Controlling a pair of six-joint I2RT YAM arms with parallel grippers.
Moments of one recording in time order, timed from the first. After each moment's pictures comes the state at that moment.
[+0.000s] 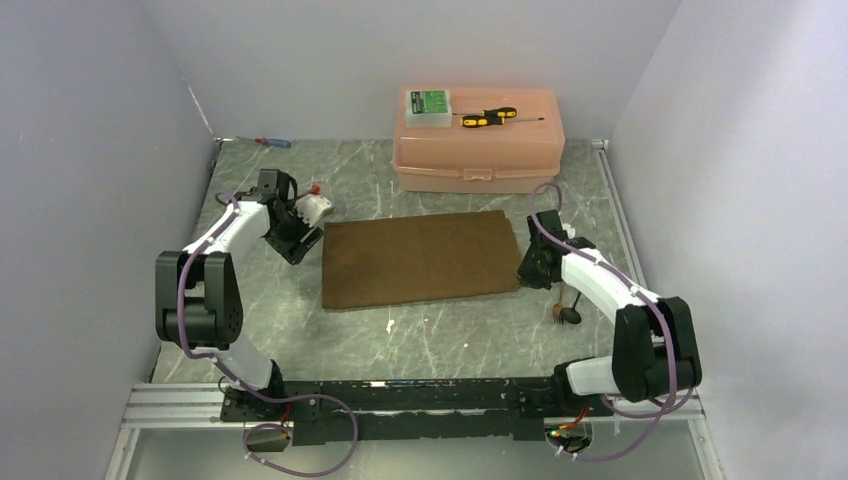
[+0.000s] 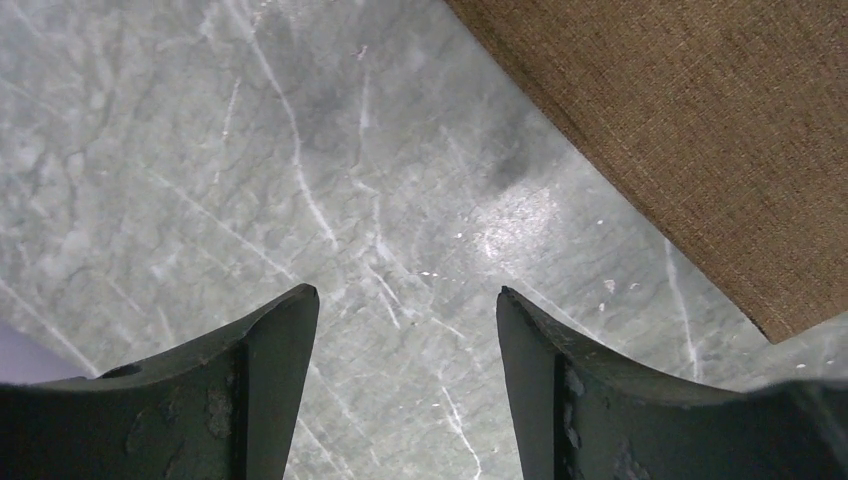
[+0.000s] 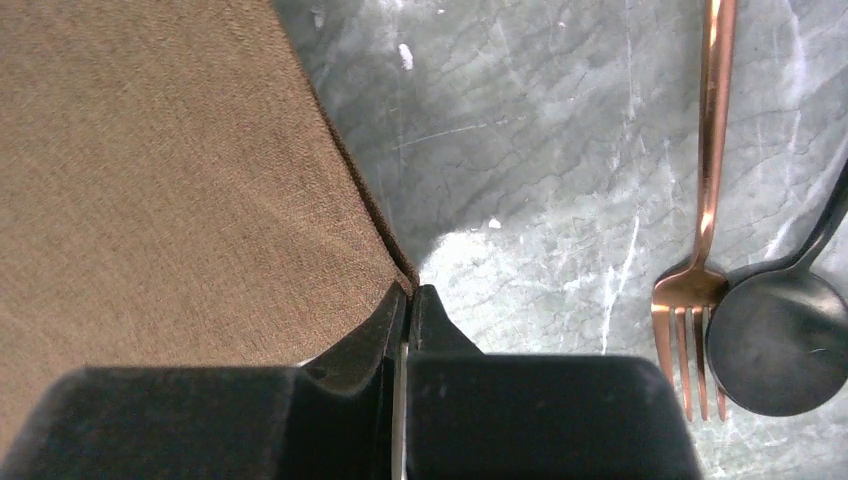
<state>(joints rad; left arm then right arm) -0.04 1.63 1.13 -0.70 0.08 0.72 0.21 1.36 0.75 -0.54 0.13 0.70</state>
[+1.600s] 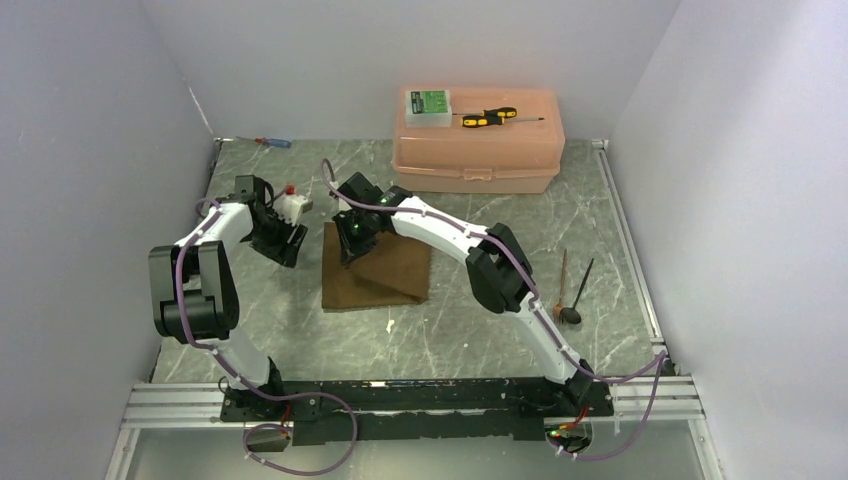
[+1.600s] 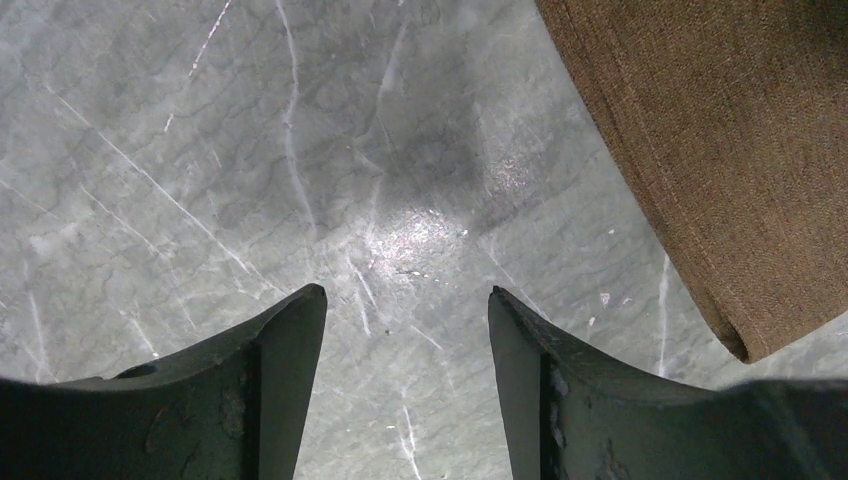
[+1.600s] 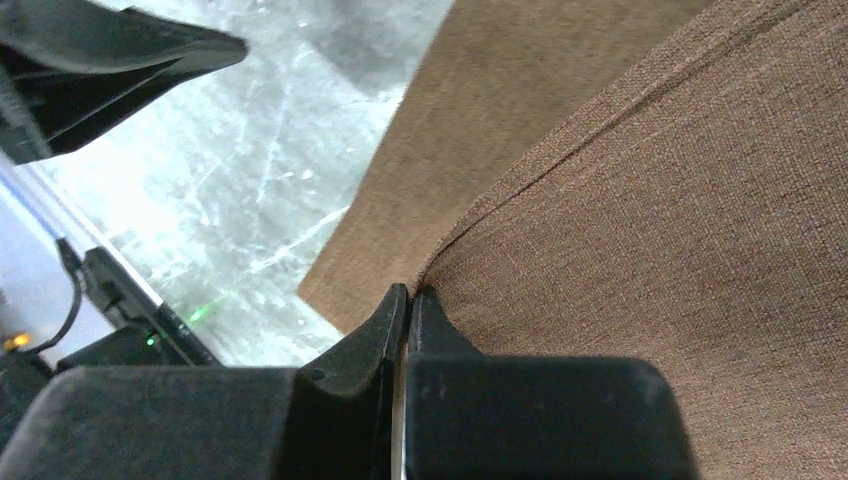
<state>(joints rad) 0.11 1.69 1.11 -0.68 0.24 0.60 0.88 2.39 2.13 -0.71 -0.30 0.46</state>
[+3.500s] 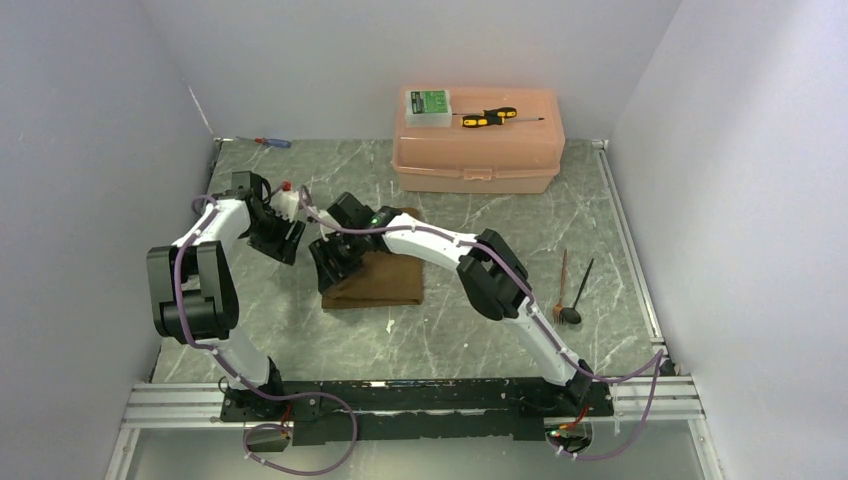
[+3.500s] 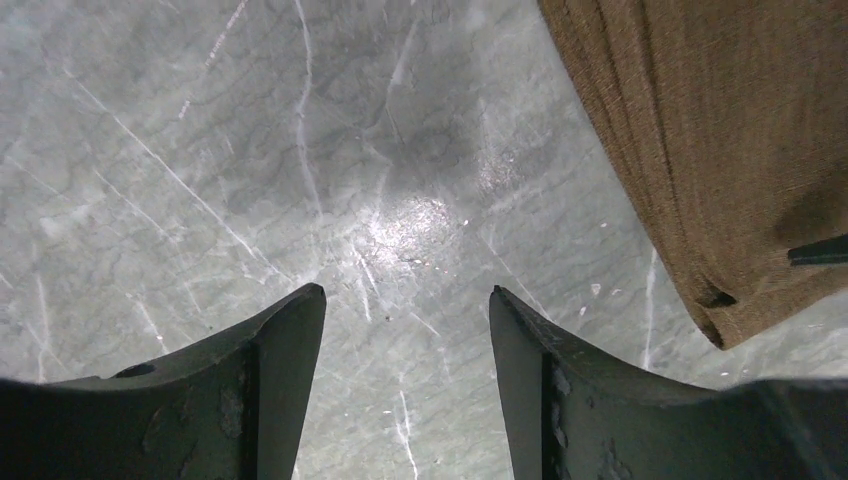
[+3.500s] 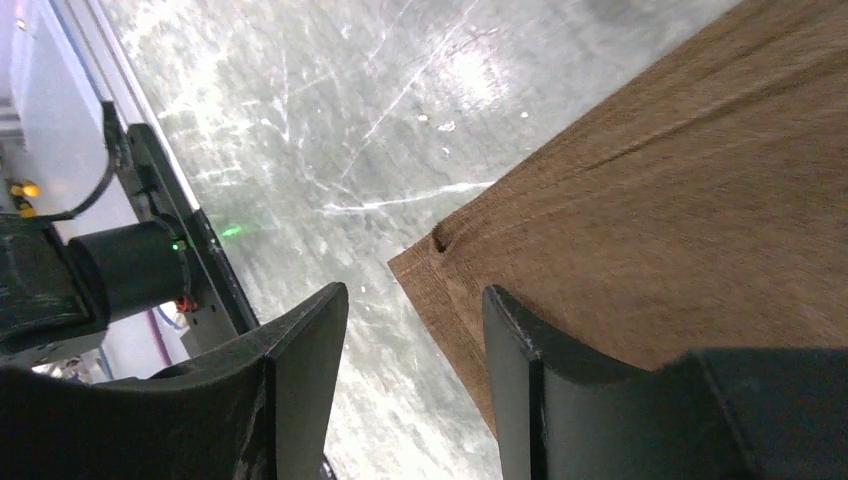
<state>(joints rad) 0.12 1.69 1.13 -0.71 0.24 0.58 0.95 2.39 2.00 -0.55 -0.53 0.32</state>
